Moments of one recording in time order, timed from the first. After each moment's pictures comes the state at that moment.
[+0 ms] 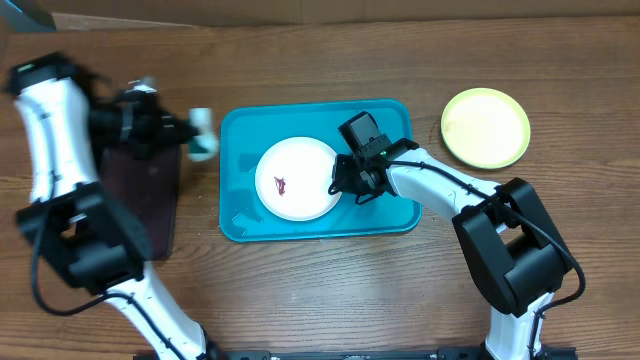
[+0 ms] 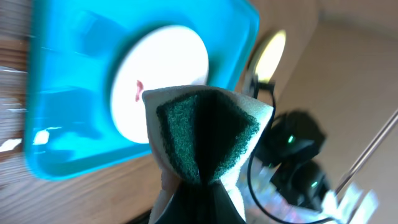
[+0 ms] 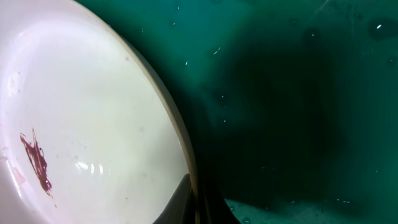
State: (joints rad) left arm 0.32 2.12 1.98 -1.69 0.87 0.04; right arm 0.57 2.01 1.26 -0.45 -0.17 0.70
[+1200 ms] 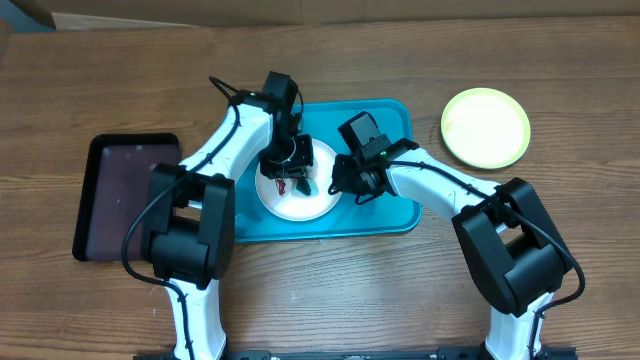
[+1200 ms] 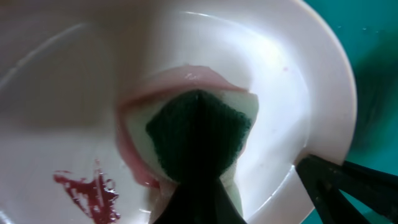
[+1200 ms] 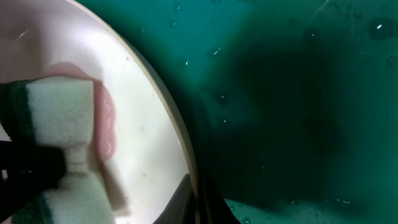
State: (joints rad) left arm -0.29 2.11 1.54 -0.94 0.28 -0.37; right arm 0.57 2.01 1.26 -0.45 -0.17 0.70
